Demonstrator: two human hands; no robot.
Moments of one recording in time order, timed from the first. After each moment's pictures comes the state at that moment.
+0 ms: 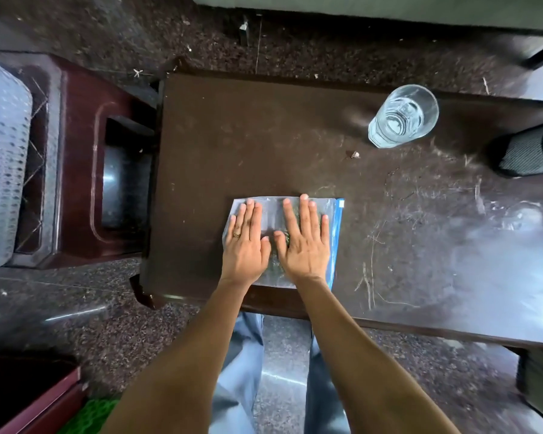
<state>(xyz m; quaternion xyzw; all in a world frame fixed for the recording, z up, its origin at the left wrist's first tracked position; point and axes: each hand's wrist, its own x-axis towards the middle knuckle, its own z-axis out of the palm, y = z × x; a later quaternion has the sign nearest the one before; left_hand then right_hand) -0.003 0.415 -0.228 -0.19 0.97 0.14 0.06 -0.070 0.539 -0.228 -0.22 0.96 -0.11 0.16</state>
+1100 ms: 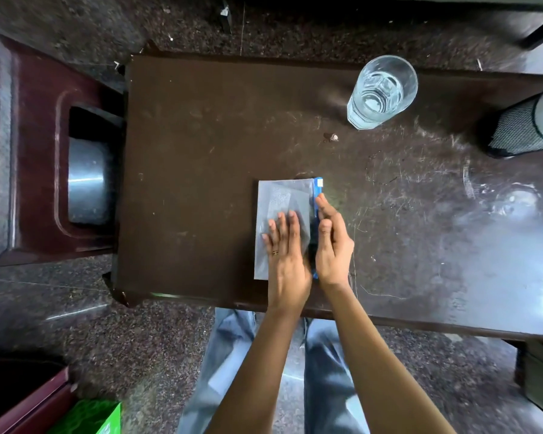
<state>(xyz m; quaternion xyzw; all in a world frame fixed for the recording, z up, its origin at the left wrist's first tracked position) -0.029 0.554 -0.204 -0.28 0.92 0.27 0.07 -0.092 0.608 -0.202 0.00 0.79 -0.59 0.15</state>
